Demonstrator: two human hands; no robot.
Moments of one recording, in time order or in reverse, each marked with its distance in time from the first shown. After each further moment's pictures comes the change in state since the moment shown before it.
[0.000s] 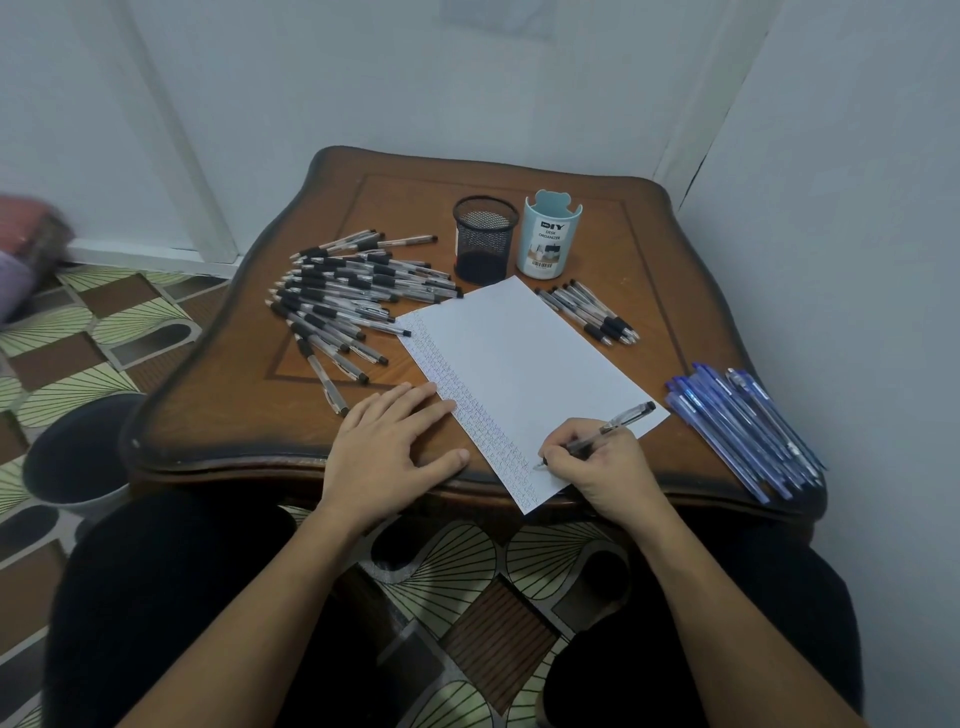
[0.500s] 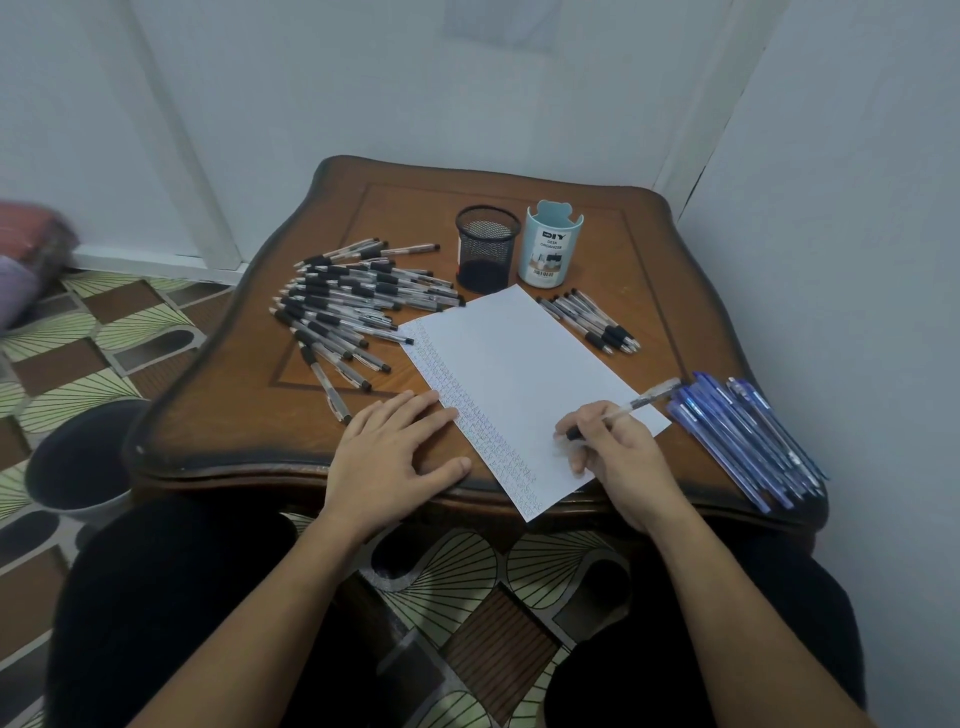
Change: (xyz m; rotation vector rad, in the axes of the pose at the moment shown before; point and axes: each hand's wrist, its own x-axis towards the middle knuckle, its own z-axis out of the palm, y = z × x) left_hand 0.000 -0.001 0.001 -0.012 0.005 0.004; right_hand 0.005 -0.008 -0.009 0.320 0.057 0.128
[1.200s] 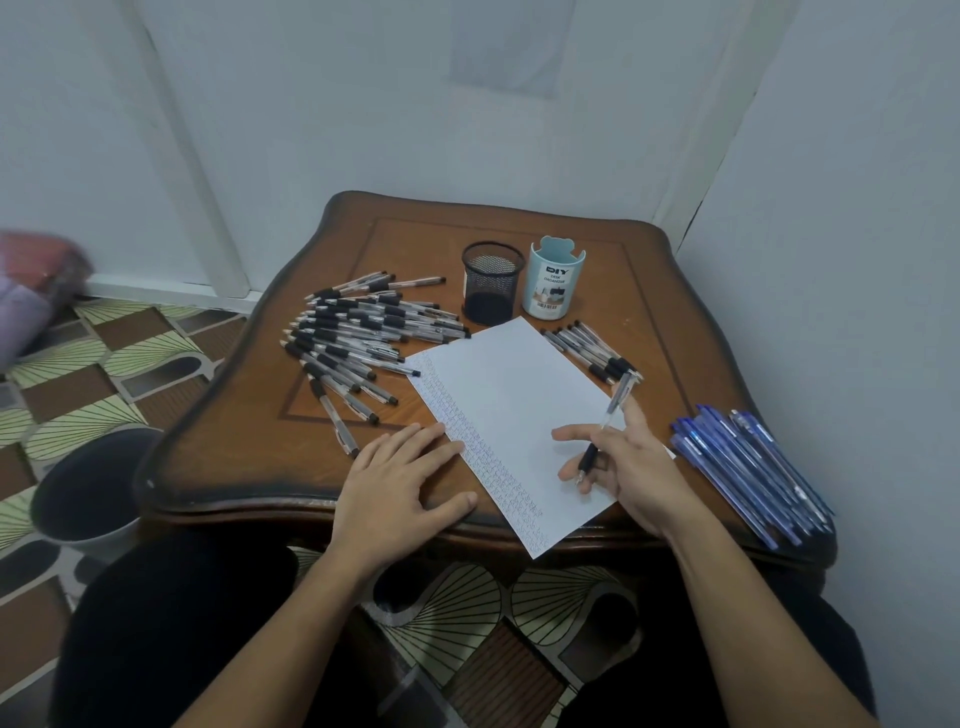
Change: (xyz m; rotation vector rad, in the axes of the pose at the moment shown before) left_hand 0.000 0.000 -0.001 0.006 -0.002 -0.001; right_hand 0.019 -0.025 -0.005 0.055 -0.055 0.070
